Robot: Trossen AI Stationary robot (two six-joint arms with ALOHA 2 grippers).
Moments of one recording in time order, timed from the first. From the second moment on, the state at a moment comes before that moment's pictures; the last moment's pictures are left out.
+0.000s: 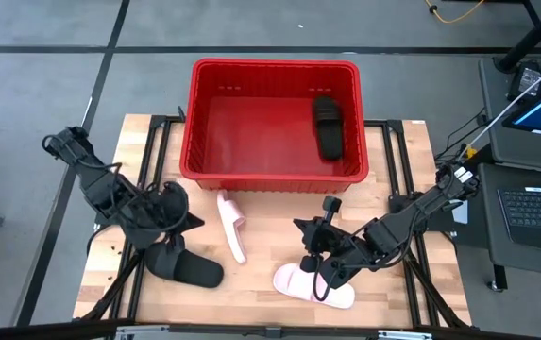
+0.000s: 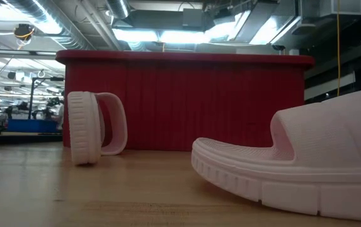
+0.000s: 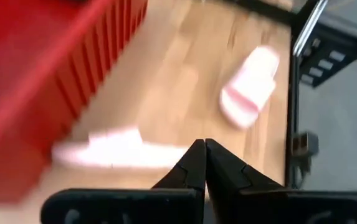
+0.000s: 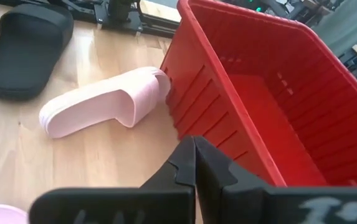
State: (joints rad) left arm -0.71 1.11 1.26 -1.06 -0.56 -0.97; right arm 0.61 1.67 1.56 -0.85 0.95 0.39
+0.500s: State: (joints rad) left arm -0.72 1.19 1.26 -1.37 -0.06 -1.37; right arm 0.57 1.67 1.56 -0.87 0.95 0.35
